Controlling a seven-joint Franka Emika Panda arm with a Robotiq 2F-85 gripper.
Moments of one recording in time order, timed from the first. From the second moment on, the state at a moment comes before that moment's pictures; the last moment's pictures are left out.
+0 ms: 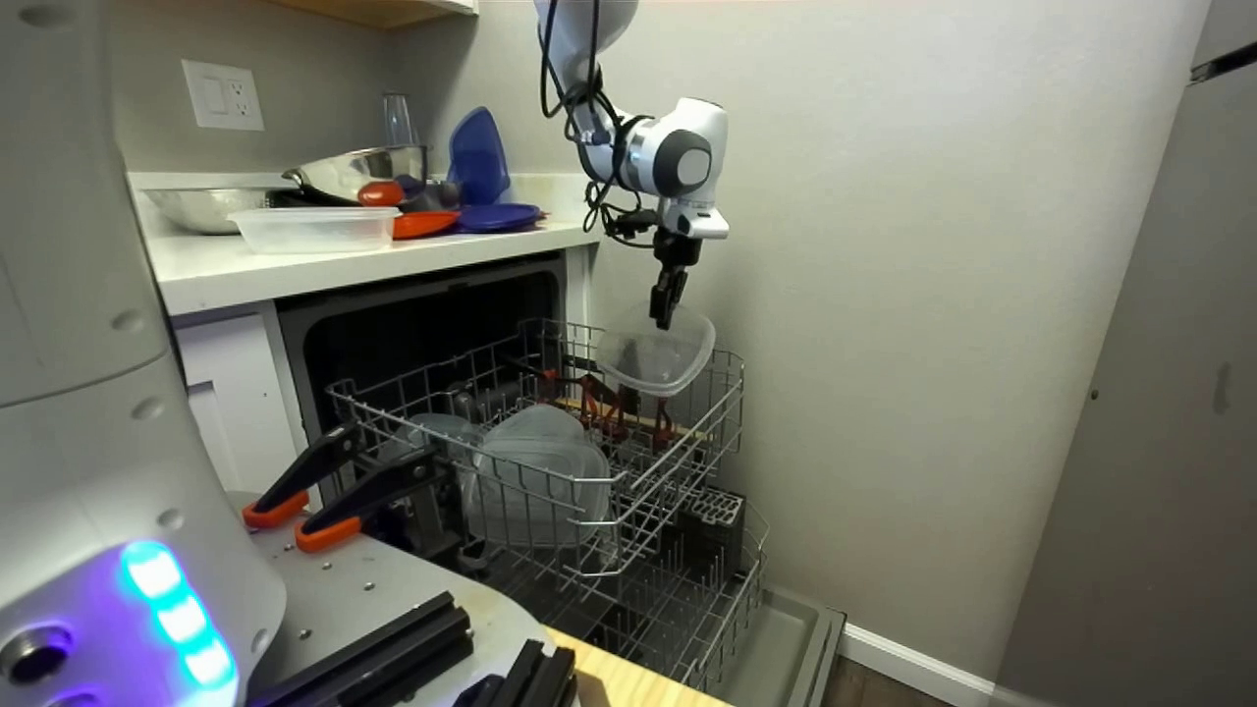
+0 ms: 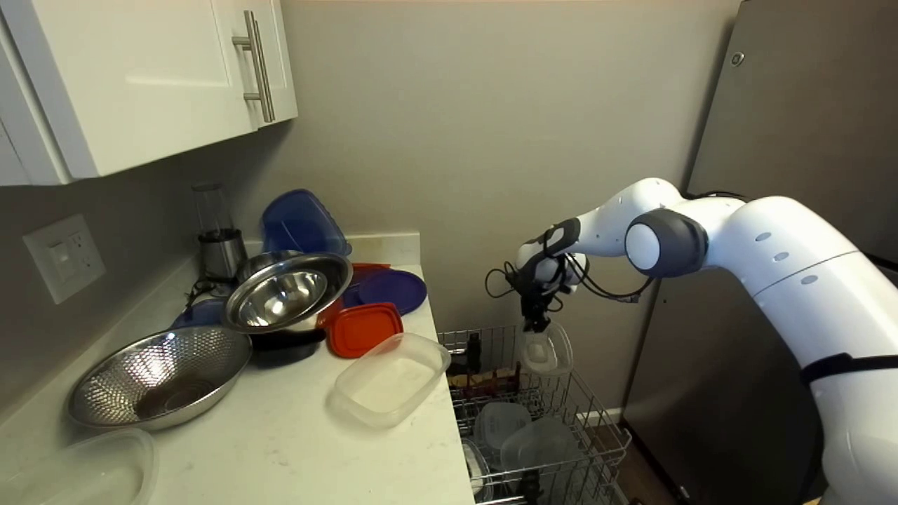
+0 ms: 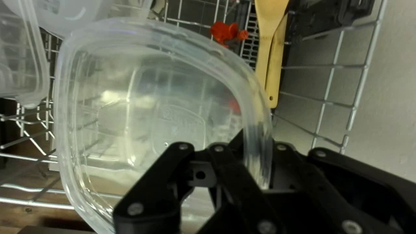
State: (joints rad) arm 0.07 0.97 -0.08 -1.35 0.36 2.35 1.24
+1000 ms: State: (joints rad) arm 0.29 0.91 -0.09 -0.99 -0.10 1.56 1.41
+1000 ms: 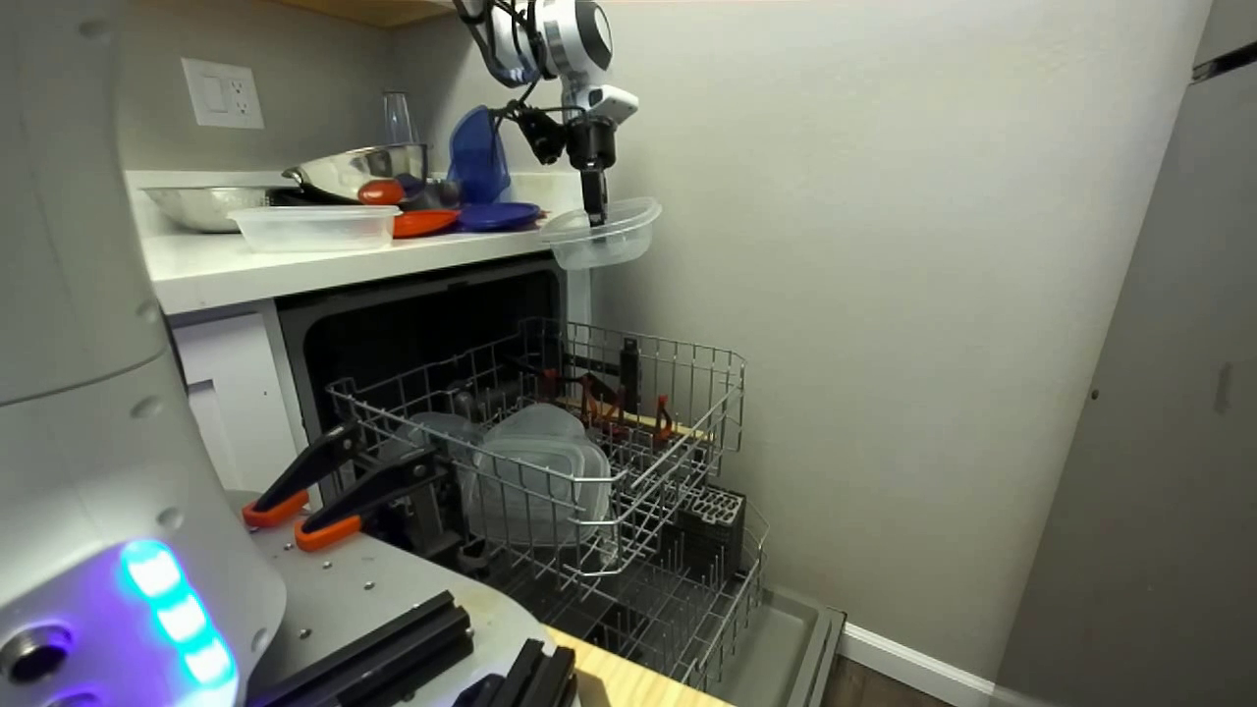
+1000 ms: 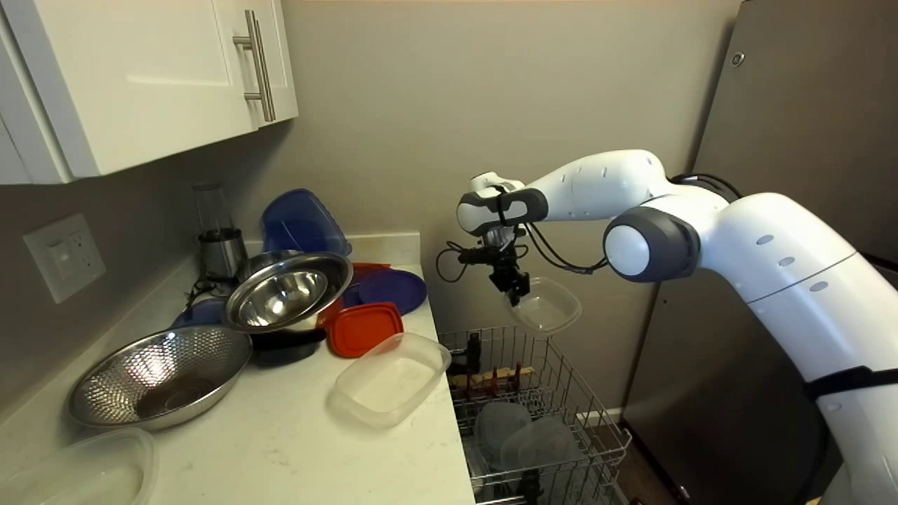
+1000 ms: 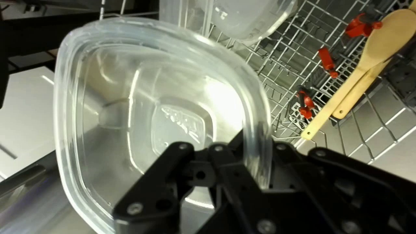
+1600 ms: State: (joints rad) arm 0.30 0.89 -0.12 -0.90 -0.14 1.43 1.41
